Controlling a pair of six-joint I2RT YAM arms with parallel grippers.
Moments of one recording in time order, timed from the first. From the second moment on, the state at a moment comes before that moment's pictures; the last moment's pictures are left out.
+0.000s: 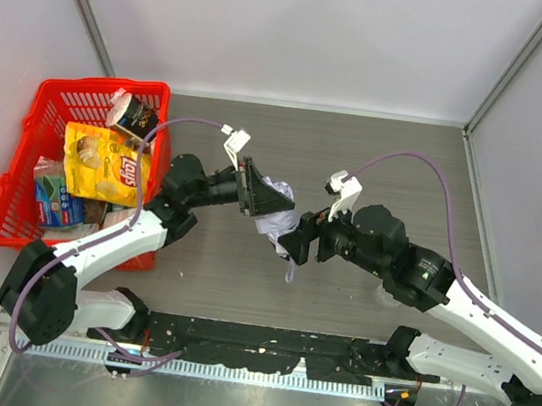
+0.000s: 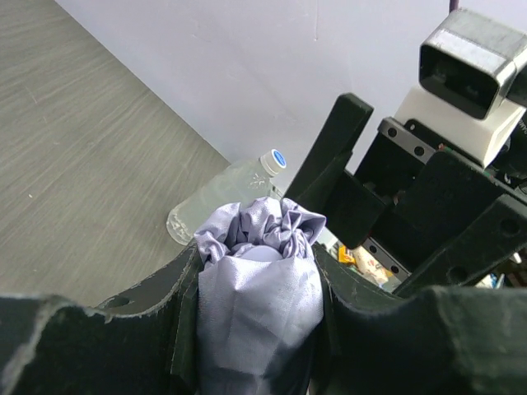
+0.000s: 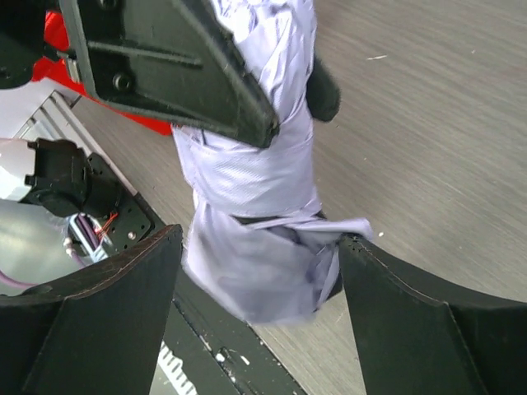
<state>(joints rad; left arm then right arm) -0.60 1.22 0.74 0.63 0.72 -0.88 0.99 0.92 0.97 -0.43 0.05 0.39</state>
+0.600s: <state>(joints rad) -0.54 1.25 0.75 0.65 0.78 -1.05 0.87 1.06 0.93 -0.18 -0.18 0.45</state>
